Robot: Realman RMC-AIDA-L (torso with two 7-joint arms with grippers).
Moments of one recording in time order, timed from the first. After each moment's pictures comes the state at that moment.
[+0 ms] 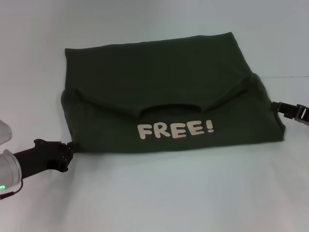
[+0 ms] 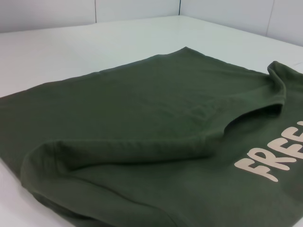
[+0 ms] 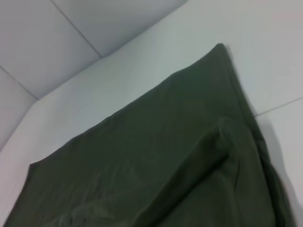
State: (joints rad) left arm -0.42 -2.15 0.76 0.72 1.97 1.02 -1.36; right arm 0.59 2.00 -0.47 -0.51 -2.06 -1.01 2.01
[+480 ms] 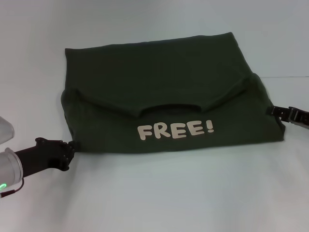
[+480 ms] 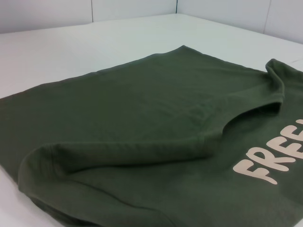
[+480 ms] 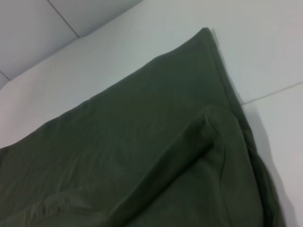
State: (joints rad) left arm -0.43 -2.15 0.76 0.72 1.98 1.02 -1.36; right arm 0.62 1.99 -0.60 -0.51 -2.08 -0.89 2.10
